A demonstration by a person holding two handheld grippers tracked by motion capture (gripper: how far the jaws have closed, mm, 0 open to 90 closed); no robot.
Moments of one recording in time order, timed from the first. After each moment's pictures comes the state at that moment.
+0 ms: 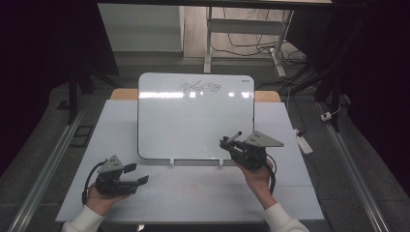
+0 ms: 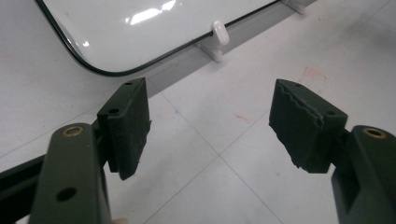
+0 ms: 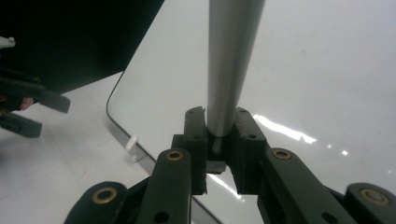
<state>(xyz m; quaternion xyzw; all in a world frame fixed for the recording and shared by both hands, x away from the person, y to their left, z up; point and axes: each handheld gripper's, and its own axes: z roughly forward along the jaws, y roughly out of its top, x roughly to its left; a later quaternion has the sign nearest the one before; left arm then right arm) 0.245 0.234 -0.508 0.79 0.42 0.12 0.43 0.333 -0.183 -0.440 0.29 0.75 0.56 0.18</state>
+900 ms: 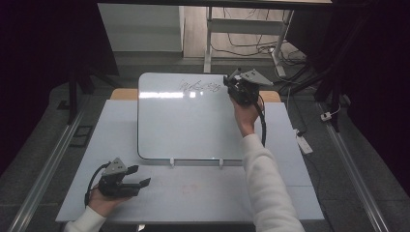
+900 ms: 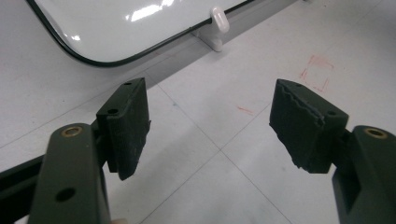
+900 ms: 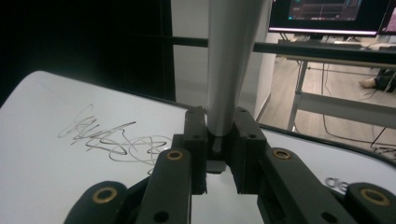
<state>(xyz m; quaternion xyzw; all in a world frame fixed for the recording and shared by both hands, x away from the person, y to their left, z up) 0.244 0.230 -0.517 0.80 0.41 0.12 0.42 0.488 -0.149 -0.373 0.35 0.68 0.57 0.32</state>
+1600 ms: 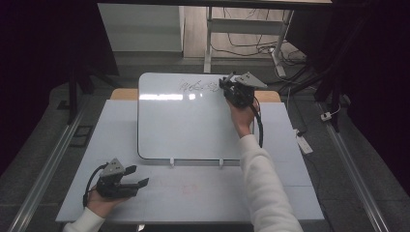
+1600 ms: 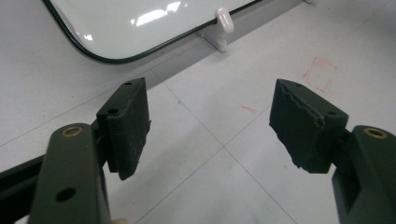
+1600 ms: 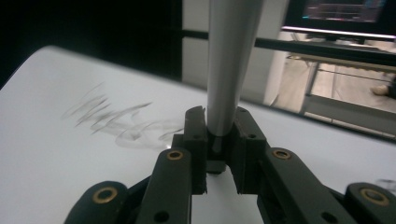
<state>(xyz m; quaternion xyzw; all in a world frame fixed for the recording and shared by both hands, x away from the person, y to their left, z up) 0.241 0.232 -0.517 0.80 0.42 0.13 0.42 0.493 -0.142 -0.389 0.33 0.68 0.57 0.31</state>
